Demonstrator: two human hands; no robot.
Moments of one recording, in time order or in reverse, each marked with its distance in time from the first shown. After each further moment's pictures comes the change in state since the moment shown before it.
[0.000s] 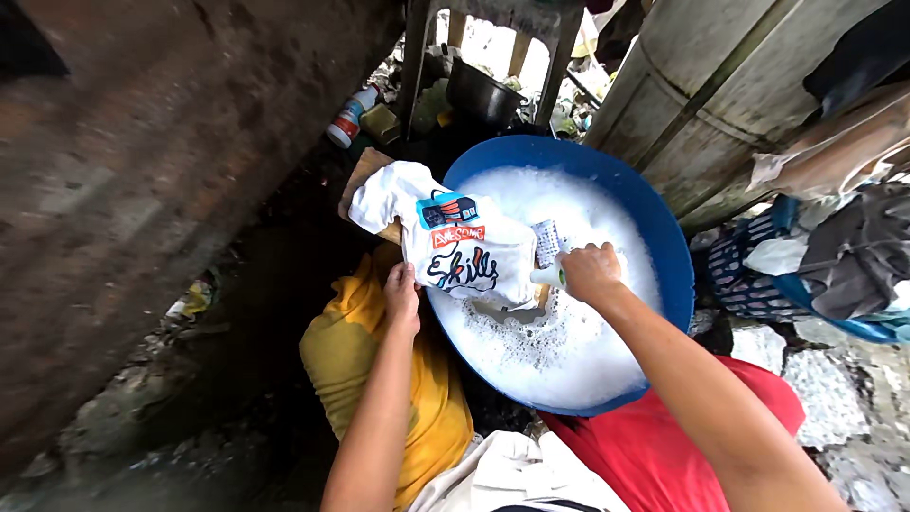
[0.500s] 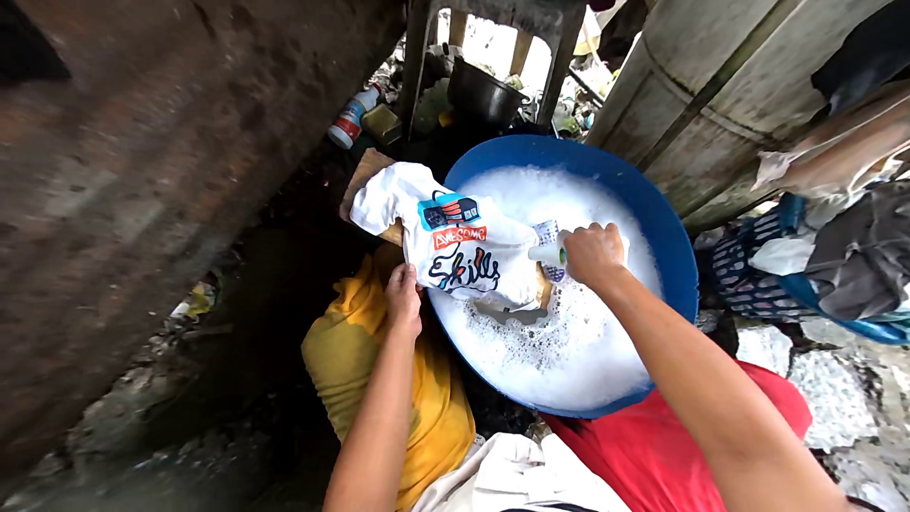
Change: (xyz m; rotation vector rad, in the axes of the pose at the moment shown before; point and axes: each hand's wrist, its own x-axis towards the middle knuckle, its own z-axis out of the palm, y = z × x) left_hand -0.001 0.001 0.001 -0.009 0.004 -0.009; right_hand 0.015 0.004 -0.018 0.072 0.111 0.018
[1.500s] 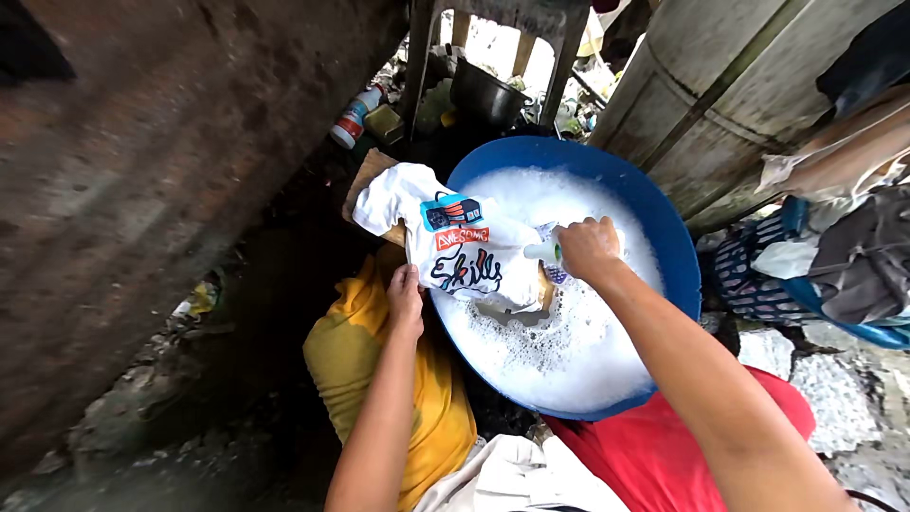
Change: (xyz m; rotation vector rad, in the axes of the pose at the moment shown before) left_hand 0.000 0.001 0.001 -0.020 0.008 -0.008; right_hand 0.008 -0.010 -0.013 -0.030 -0.012 -0.031
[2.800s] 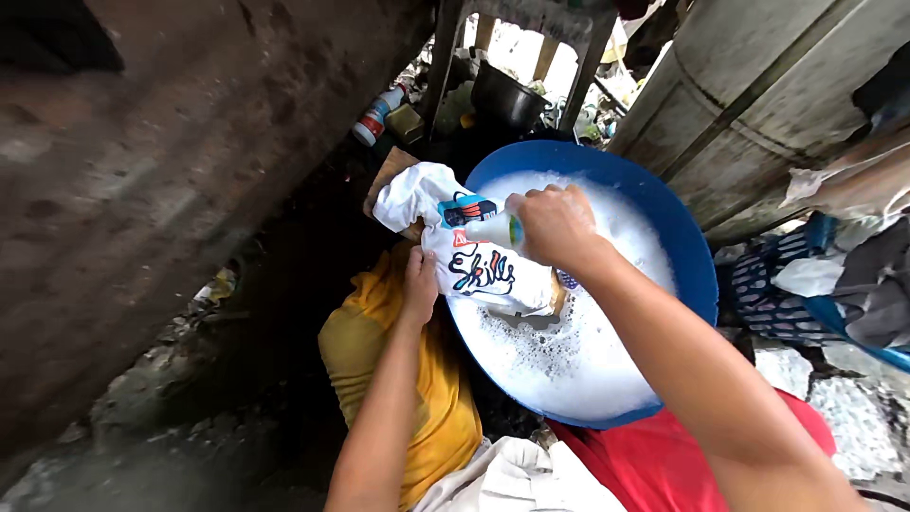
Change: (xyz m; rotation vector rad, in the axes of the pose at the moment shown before) left_hand 0.018 0.009 -0.001 0.099 -0.177 0.171; right_hand -0.018 -0.069 -0.078 0.116 0.201 -0.309
